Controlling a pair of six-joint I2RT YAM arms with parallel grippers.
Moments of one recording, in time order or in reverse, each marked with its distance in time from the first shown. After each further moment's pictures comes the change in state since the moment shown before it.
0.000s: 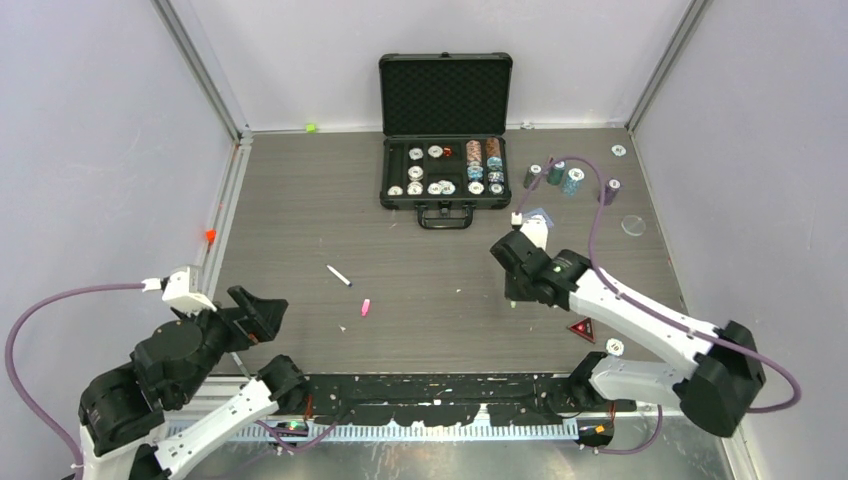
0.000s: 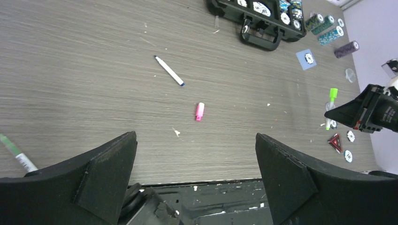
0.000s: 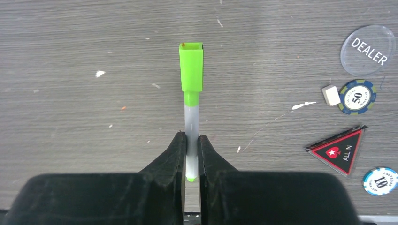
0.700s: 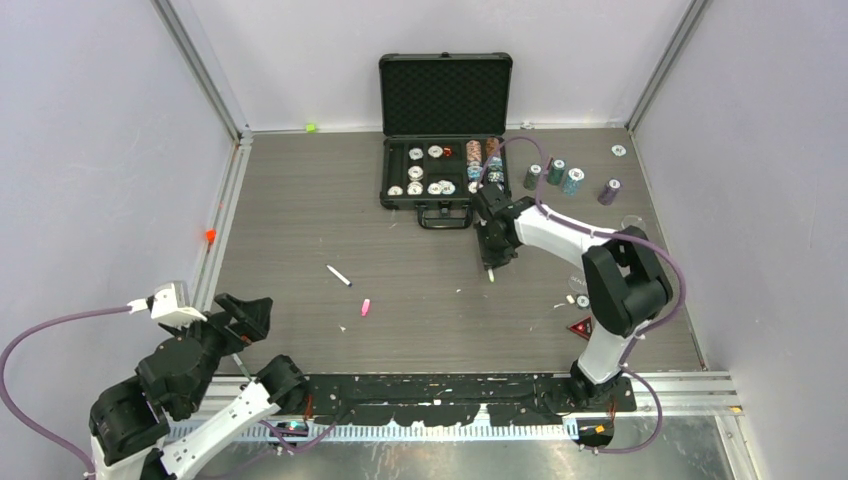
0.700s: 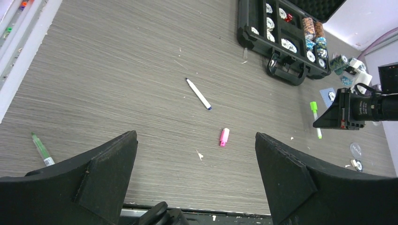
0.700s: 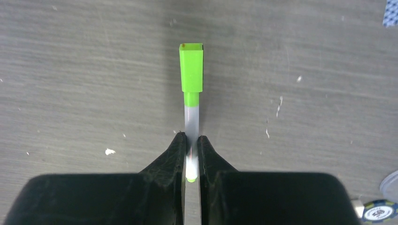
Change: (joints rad) left arm 0.000 -0.156 -0.119 -0.007 -0.193 -0.002; right arm -0.237 0.629 0.294 0.150 -0.302 -0.344
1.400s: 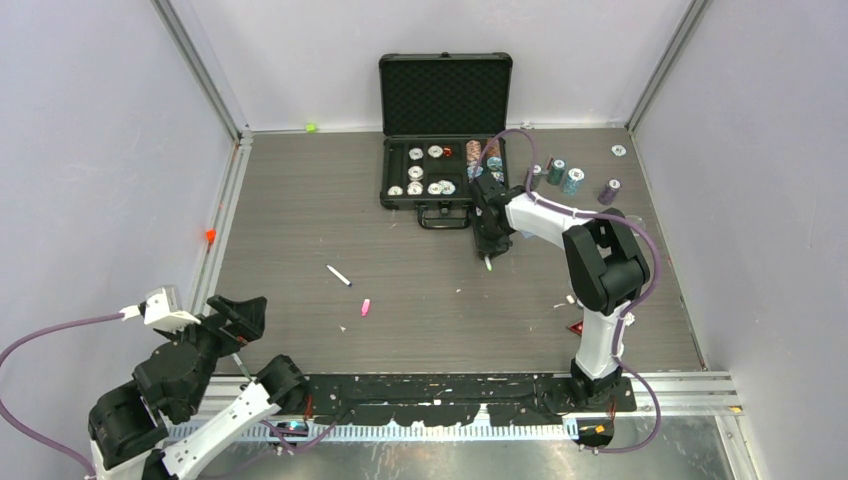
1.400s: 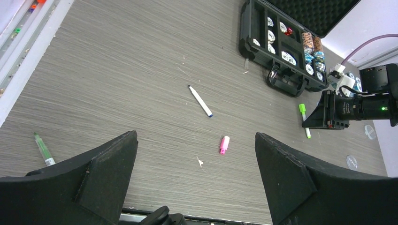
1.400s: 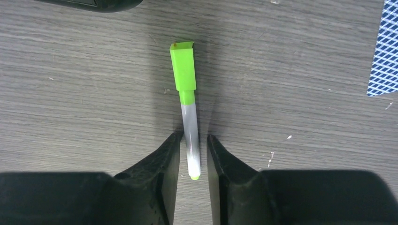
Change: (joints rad) left arm 0.000 -0.042 -0.009 0.000 -0.047 -0.020; right arm -0.047 0.185 0.154 0.024 -0.004 -0.059
